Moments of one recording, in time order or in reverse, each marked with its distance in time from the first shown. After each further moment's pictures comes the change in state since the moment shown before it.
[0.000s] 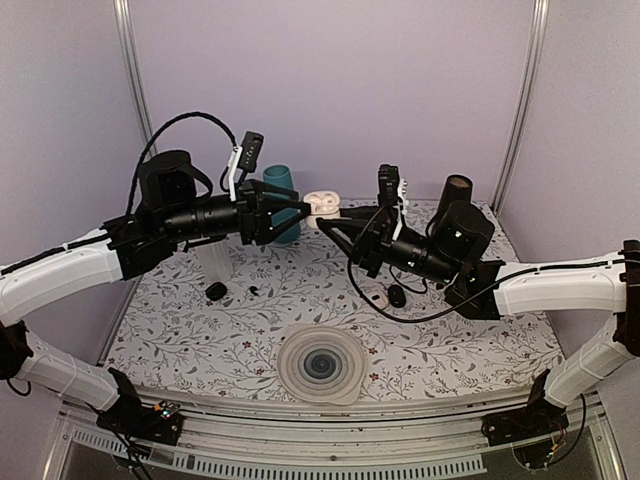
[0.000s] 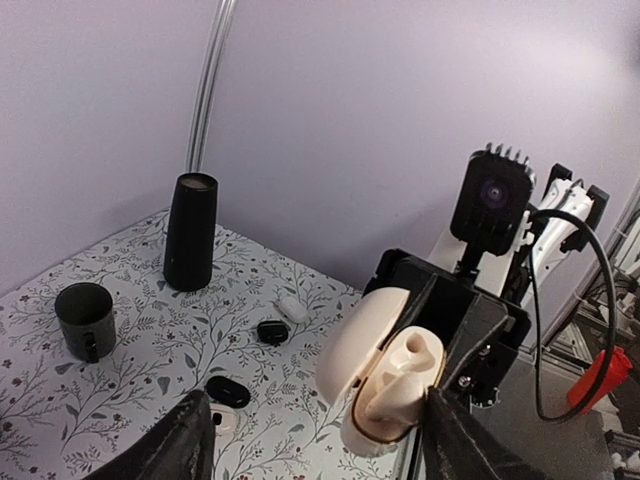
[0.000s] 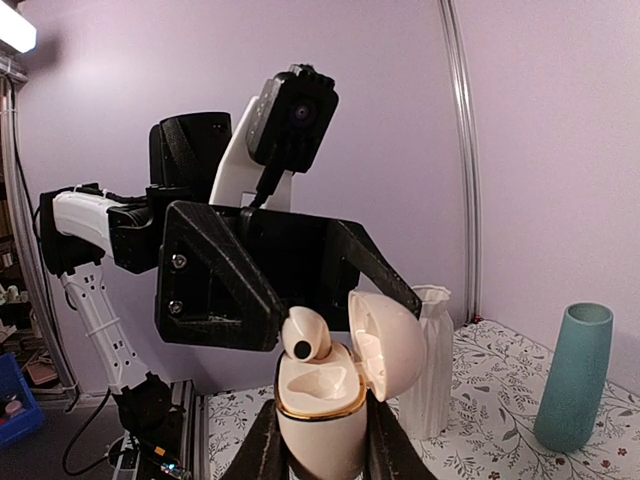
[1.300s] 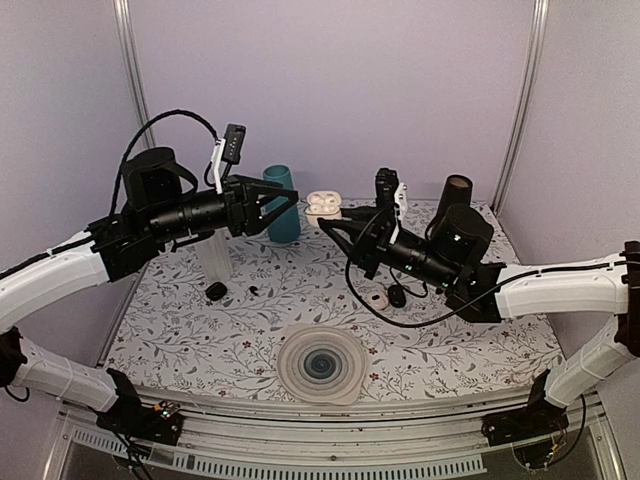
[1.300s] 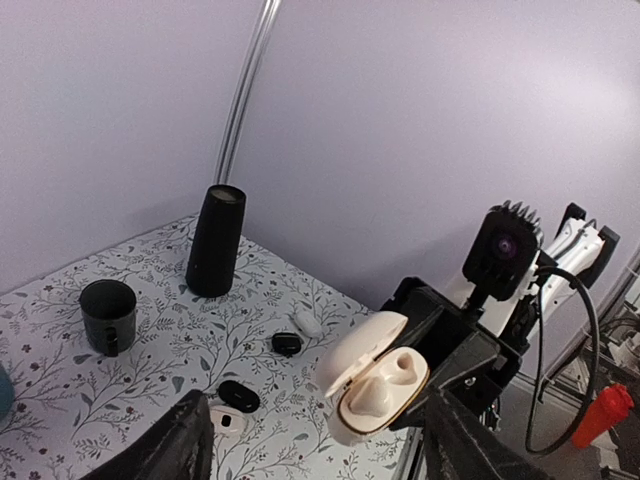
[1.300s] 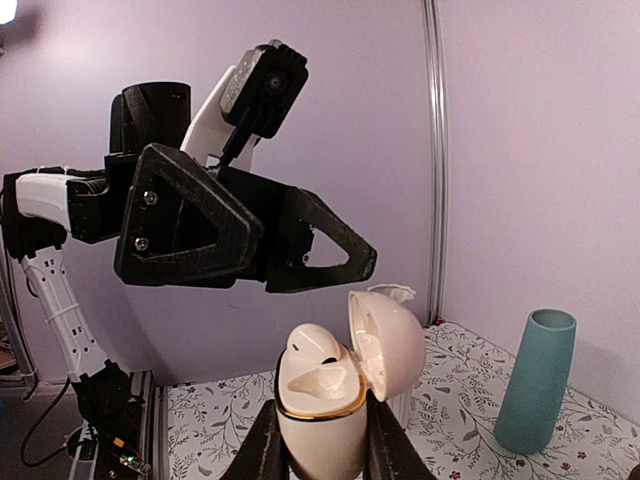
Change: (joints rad) left arm 0.007 -0.053 0.019 -0.051 -0.088 -0.058; right arm 0.019 -0.003 -0.003 -0.024 0.094 -0.104
